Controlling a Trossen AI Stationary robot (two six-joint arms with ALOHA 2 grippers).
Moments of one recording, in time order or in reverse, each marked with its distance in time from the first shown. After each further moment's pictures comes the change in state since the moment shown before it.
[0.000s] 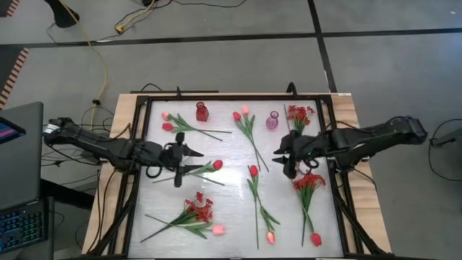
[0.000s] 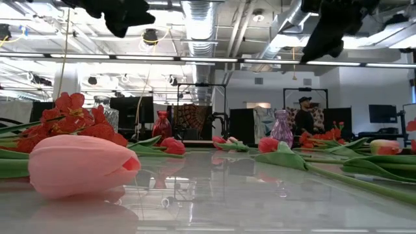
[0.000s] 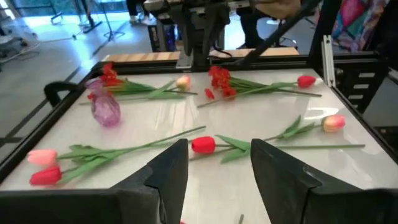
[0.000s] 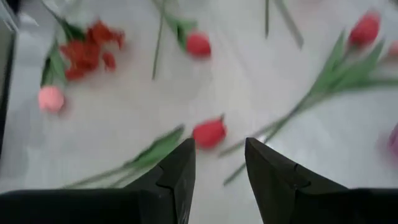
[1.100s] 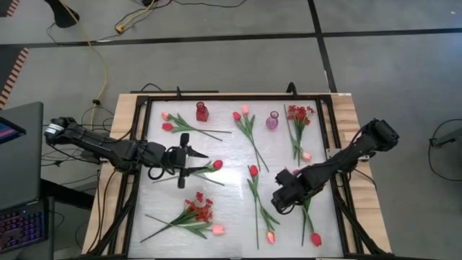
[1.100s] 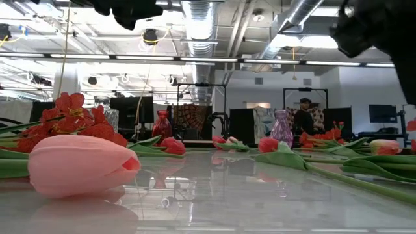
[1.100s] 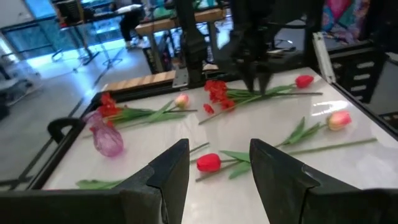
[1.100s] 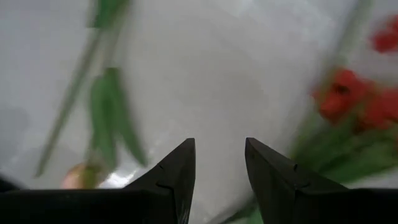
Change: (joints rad) left arm 0.000 0.047 0.001 0.105 0.033 0.167; right arm 0.354 0.463 0.186 -0.349 -0.208 1.044
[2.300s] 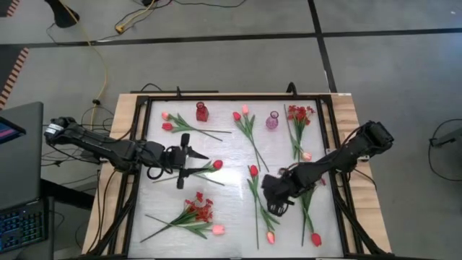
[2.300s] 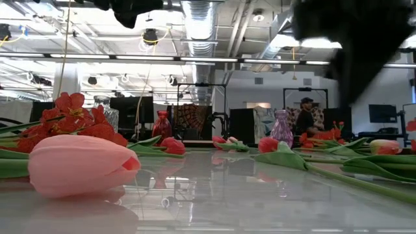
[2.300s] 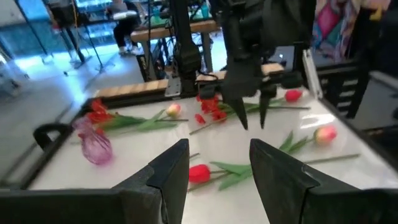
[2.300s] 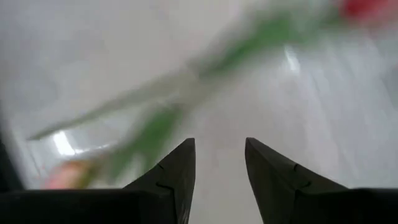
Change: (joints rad) left arm -0.009 -0.008 -0.001 0.027 0.022 -0.069; right arm -0.082 0.065 -0.001 0.353 0.051 -0.789
